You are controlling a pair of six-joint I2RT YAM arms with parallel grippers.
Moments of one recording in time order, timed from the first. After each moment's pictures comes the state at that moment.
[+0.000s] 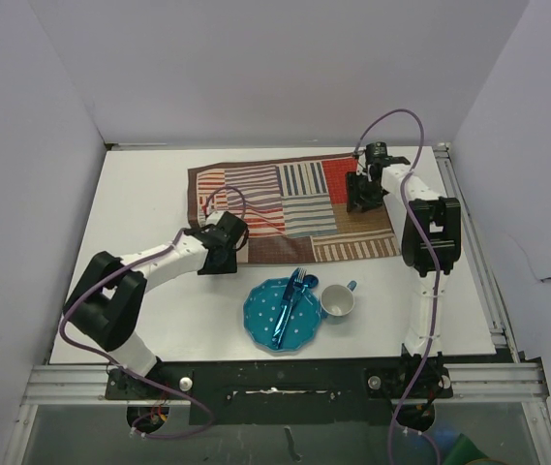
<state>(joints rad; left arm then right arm) -0.61 1.62 0.98 -0.56 -0.41 -0.63 0.10 2.25 1.81 -0.72 -0.12 0.02</state>
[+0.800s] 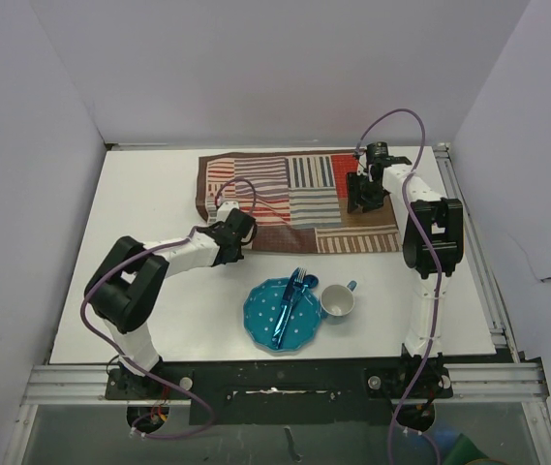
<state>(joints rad) -0.61 1.78 1.01 -0.29 -0.48 -0.58 0.11 2.21 1.78 -0.73 -0.12 0.01</state>
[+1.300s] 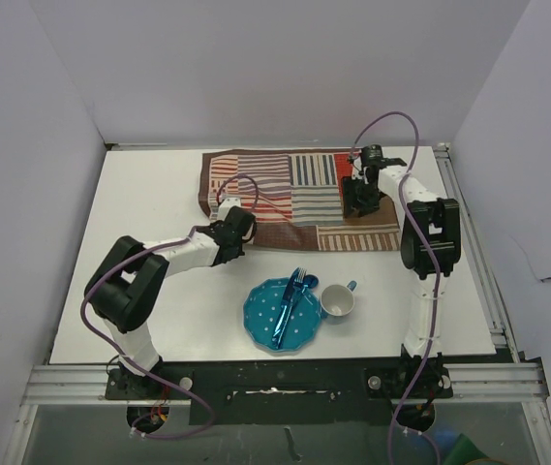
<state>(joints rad) -0.61 1.78 0.98 -0.18 -0.49 -0.53 0.12 2.21 1.76 -0.74 -0.13 0.01</state>
